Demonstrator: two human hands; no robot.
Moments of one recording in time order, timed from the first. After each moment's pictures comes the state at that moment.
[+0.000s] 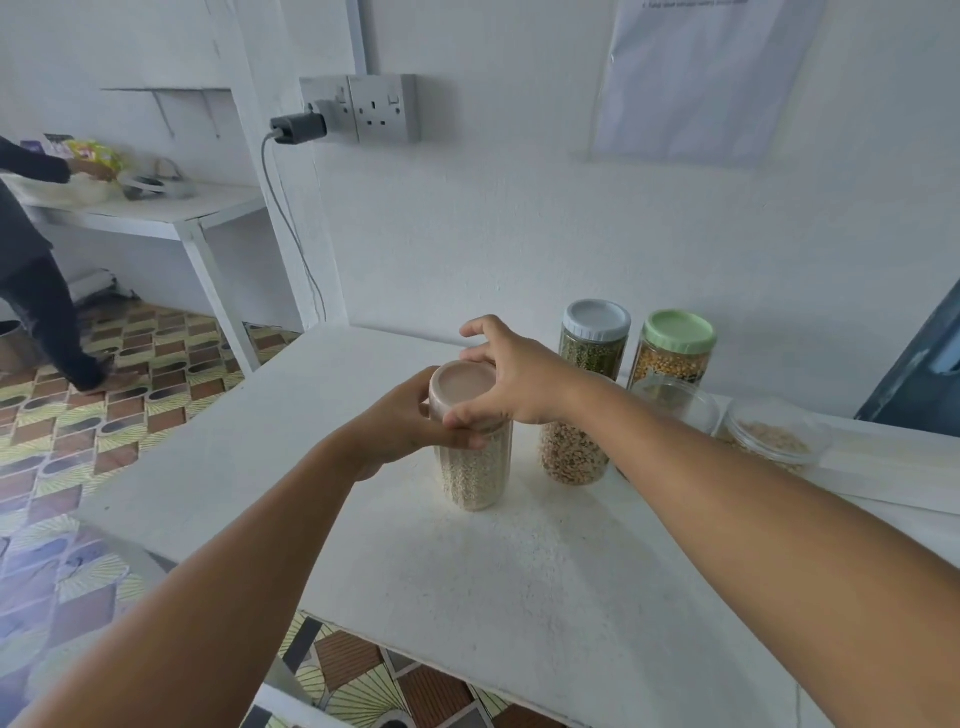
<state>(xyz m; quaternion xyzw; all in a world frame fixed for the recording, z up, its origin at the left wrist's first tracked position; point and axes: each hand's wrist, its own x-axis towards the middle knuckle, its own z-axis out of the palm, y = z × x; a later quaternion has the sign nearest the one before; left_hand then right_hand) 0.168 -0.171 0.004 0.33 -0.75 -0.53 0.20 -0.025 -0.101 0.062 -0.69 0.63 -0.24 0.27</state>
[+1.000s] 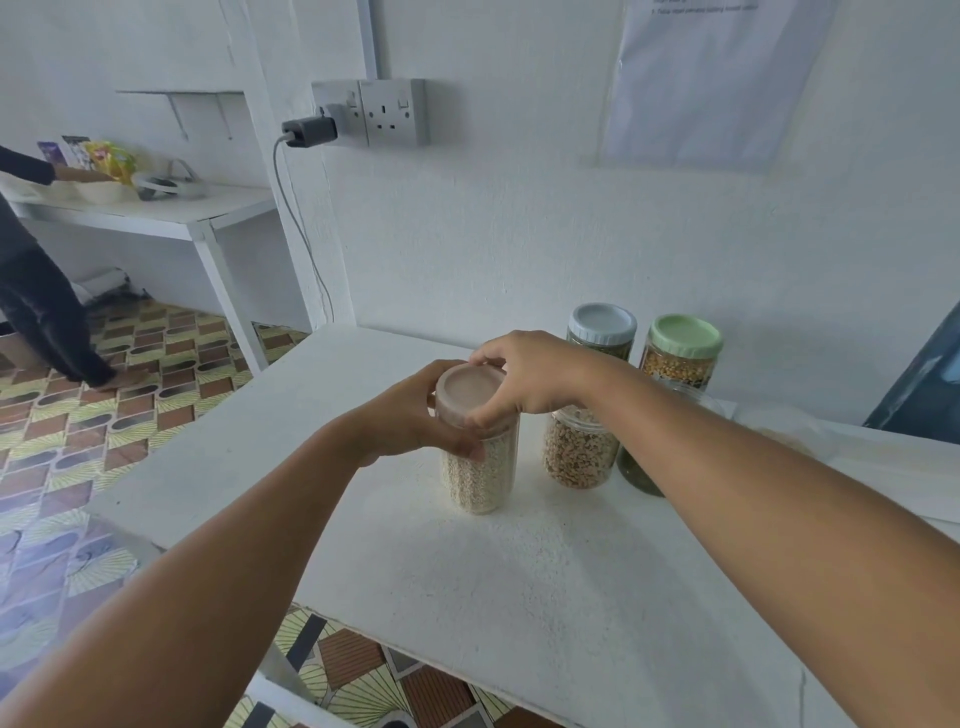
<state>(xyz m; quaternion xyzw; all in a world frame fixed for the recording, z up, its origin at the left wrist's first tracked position) 0.167 -0.174 0.017 0.34 -0.79 -0.48 0.16 -0.029 -0.100 0.086 -0.72 0.65 -0.13 0.20</state>
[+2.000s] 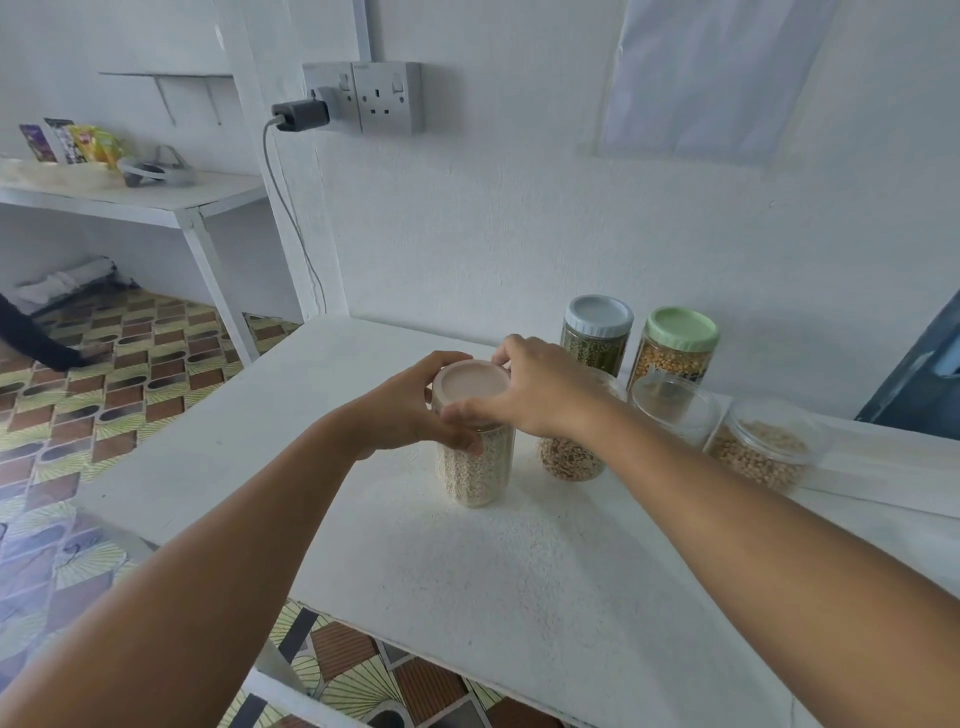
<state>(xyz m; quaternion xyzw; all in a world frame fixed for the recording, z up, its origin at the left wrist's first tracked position) 0.166 -0.178 0.011 0.34 -0.78 -0.50 0.17 -0.020 -0.082 0.056 -0.65 0.73 -0.17 0.12</state>
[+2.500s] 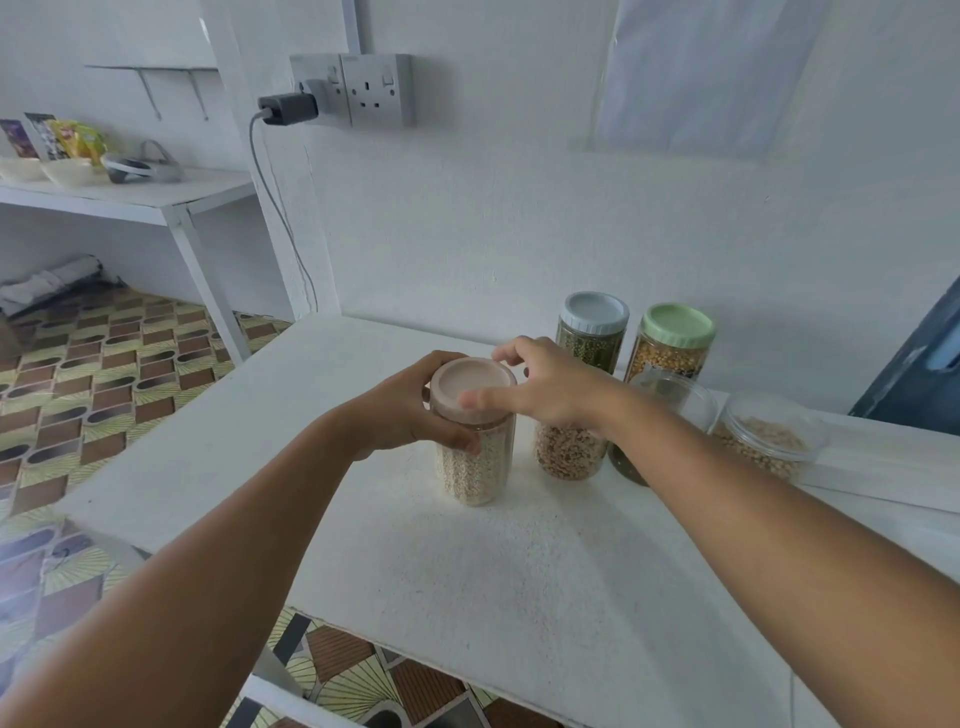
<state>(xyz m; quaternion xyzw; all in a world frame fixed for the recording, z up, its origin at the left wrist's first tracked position) 0.161 -0.179 0.009 0.32 -0.78 -0.50 0.17 -0.043 -0.082 0.053 -0.63 0.70 -0.22 0.27</state>
